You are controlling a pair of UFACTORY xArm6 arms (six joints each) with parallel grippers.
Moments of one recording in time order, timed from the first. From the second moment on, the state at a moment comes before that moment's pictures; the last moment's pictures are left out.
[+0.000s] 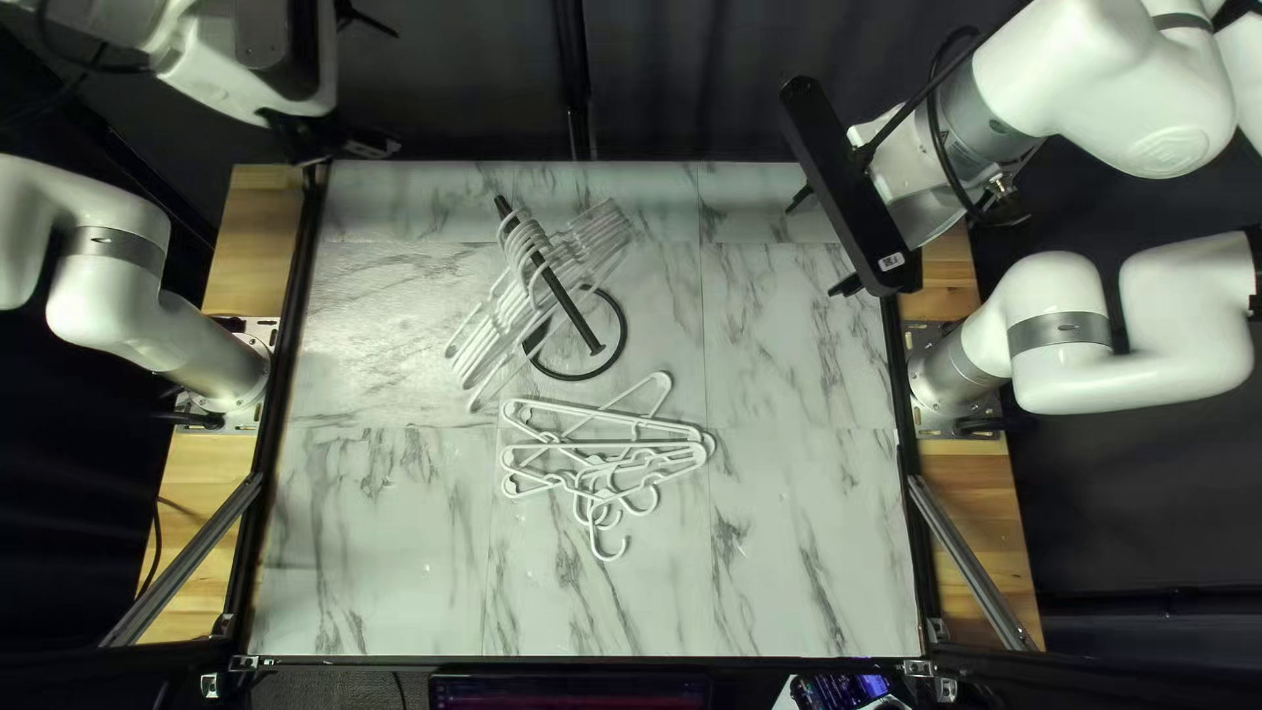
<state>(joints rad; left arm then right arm) 0.07 -0.56 -1.22 0.27 1.21 -0.01 -0.05 -0.95 -0.76 0.05 1.35 -0.50</state>
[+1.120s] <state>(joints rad) 0.03 -0.69 -1.09 0.26 1.16 -0.05 -0.05 -0.95 -0.76 0.05 1.35 -0.50</state>
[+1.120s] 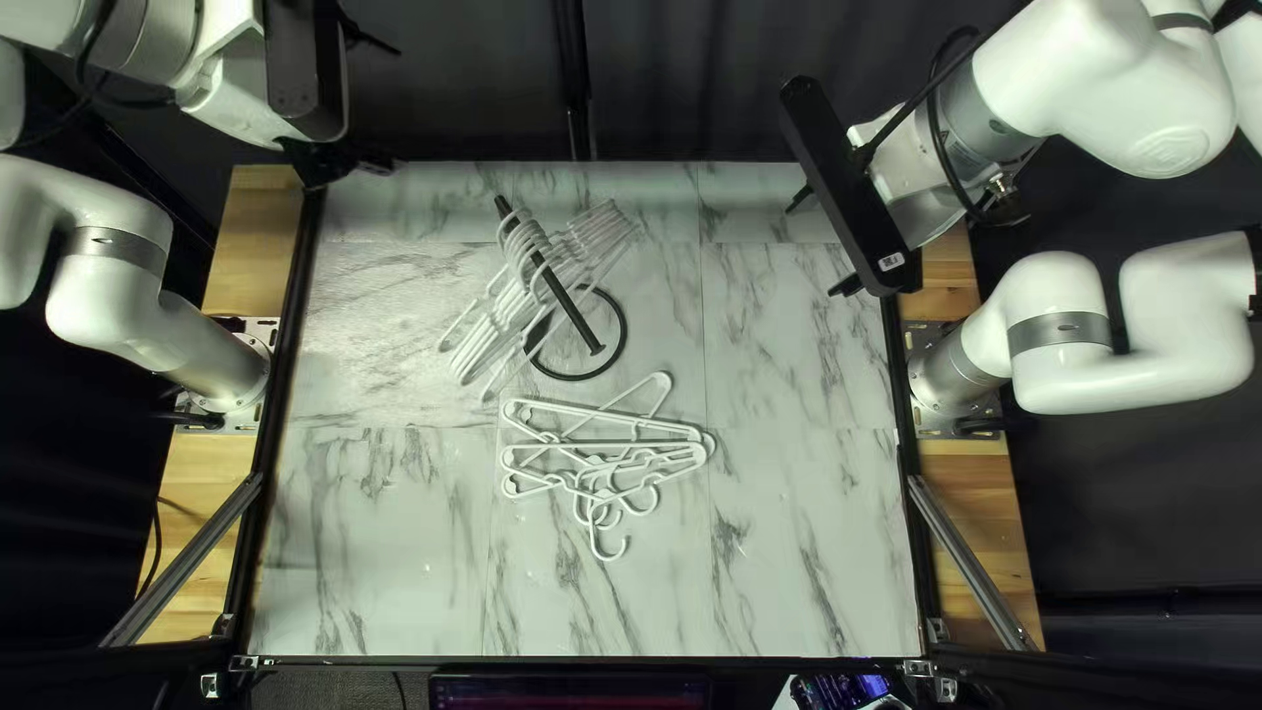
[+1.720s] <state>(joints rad) 0.04 -0.69 -1.09 0.26 1.16 -0.05 -0.07 -0.91 -0.65 0.08 1.18 -0.62</state>
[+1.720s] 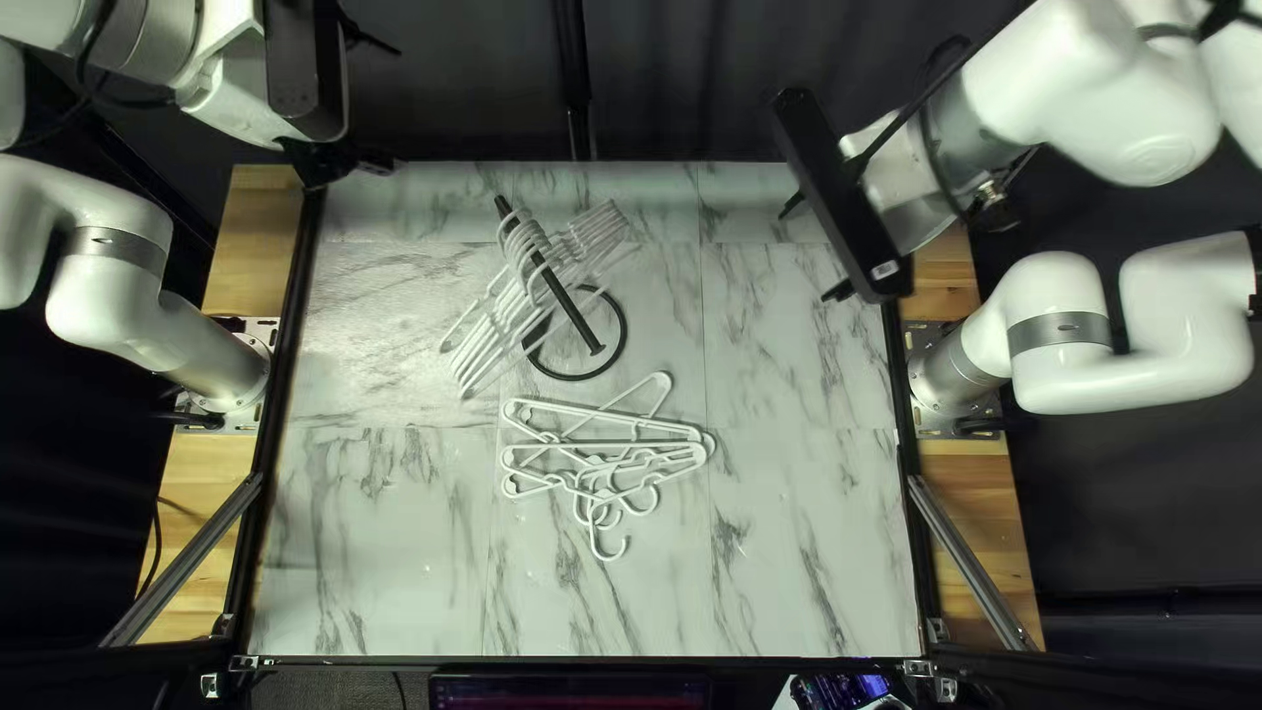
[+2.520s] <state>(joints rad) 0.04 -0.69 -1.09 0.26 1.16 -0.05 -0.24 -0.58 -0.59 0.18 0.78 -0.83</state>
